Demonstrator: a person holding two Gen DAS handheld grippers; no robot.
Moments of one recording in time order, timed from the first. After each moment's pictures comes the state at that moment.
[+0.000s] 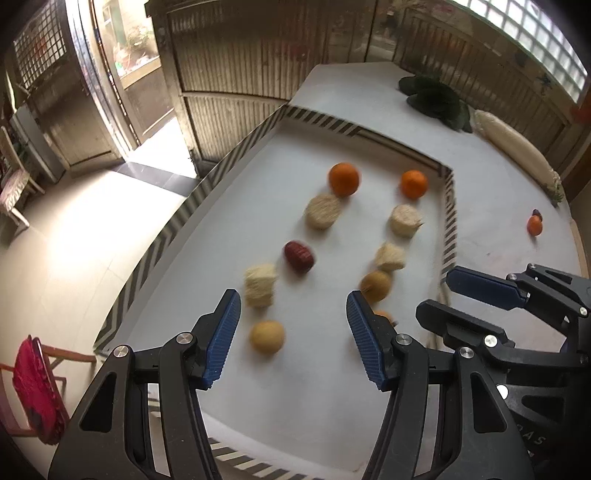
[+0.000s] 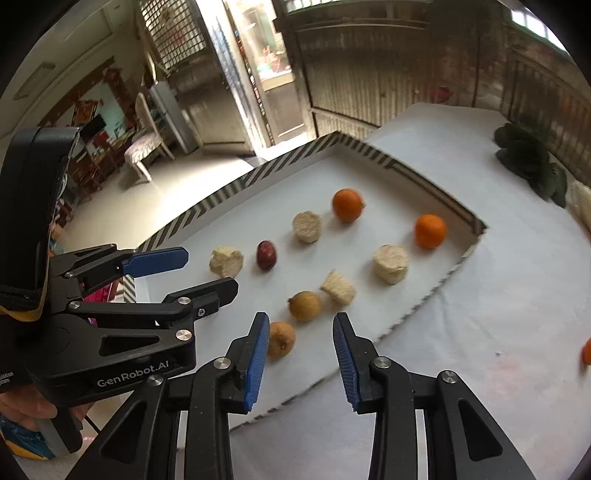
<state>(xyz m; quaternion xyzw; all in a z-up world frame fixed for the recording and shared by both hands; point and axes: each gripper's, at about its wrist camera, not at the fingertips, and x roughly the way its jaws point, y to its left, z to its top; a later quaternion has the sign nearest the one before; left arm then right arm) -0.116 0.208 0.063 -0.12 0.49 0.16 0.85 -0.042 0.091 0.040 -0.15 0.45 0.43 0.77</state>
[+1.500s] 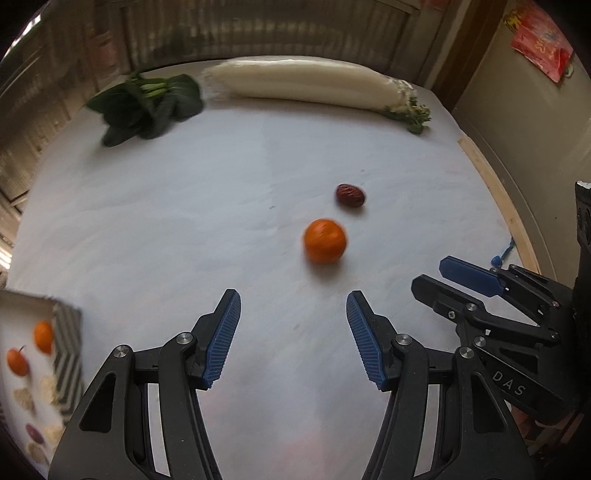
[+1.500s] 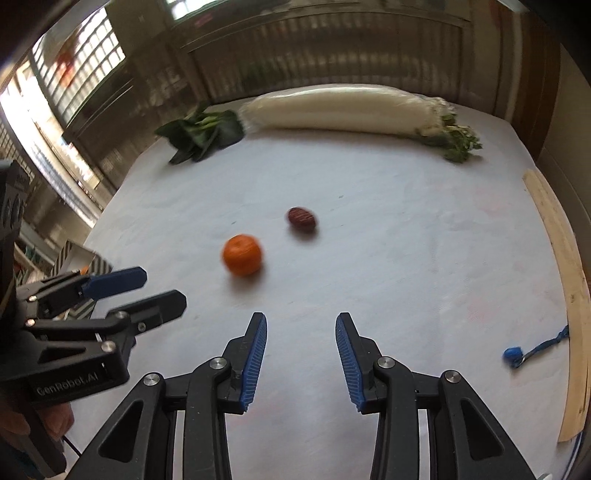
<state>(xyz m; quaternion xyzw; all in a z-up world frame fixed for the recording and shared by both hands) 0.098 -0.065 0.046 -0.01 0.52 -0.11 0.84 0.086 -0.232 0.041 0.02 0.48 0.14 0.87</state>
